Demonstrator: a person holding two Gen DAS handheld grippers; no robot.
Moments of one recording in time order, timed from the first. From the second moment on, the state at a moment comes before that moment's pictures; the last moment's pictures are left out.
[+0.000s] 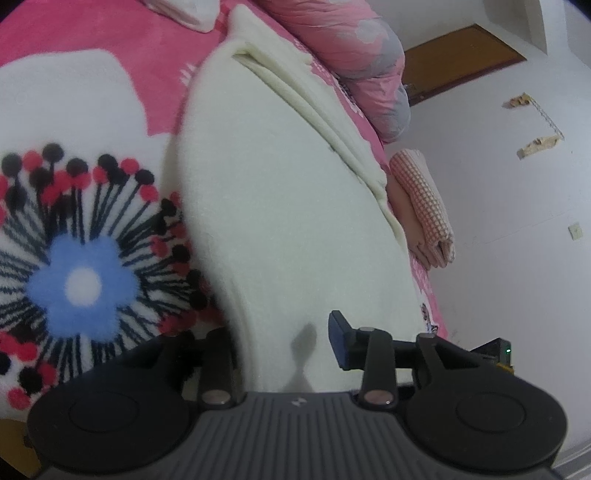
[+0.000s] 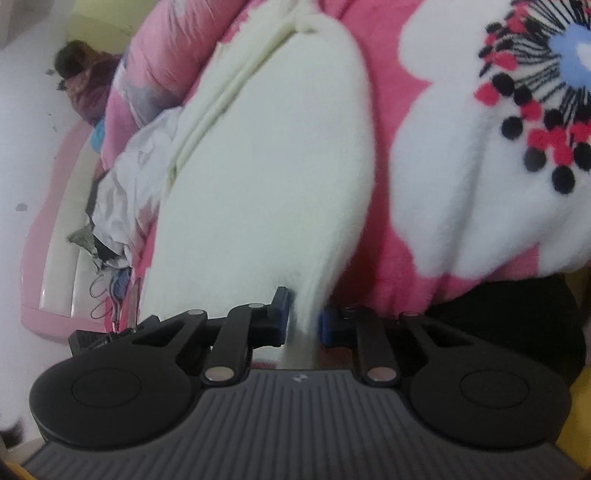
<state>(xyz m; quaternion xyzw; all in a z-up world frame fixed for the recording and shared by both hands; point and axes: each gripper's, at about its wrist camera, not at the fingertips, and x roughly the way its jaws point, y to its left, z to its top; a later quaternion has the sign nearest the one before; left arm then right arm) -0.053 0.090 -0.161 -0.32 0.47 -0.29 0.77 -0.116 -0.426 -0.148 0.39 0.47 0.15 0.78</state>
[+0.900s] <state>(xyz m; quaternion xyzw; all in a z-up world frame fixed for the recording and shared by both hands) -0.061 0.083 -0.152 -0.25 0.46 -0.28 0.80 -0.127 -0.413 -0.154 0.37 0.42 0.11 0.82</state>
